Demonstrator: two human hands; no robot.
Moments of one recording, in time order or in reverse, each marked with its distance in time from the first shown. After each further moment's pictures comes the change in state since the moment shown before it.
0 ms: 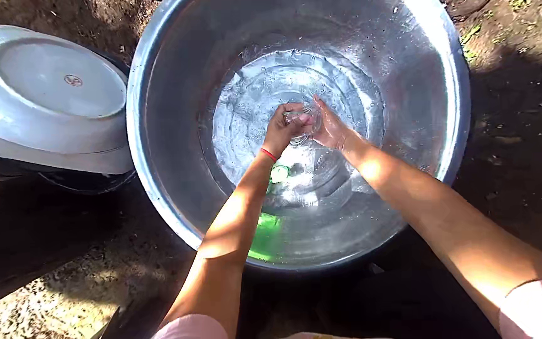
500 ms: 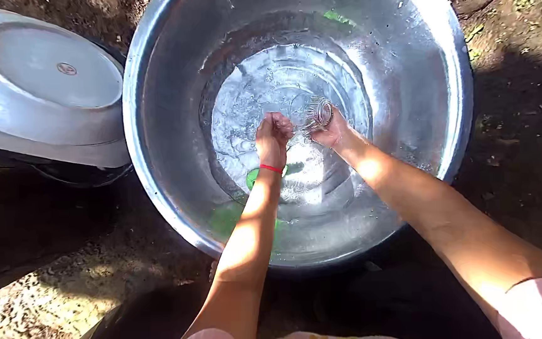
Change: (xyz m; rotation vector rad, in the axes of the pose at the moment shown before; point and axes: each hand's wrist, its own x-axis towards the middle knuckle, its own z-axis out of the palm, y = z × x) left_hand -0.031 -0.003 0.013 -0.556 0.453 0.002; right_hand -0.001 0.007 0.007 0.589 0.183 0.108
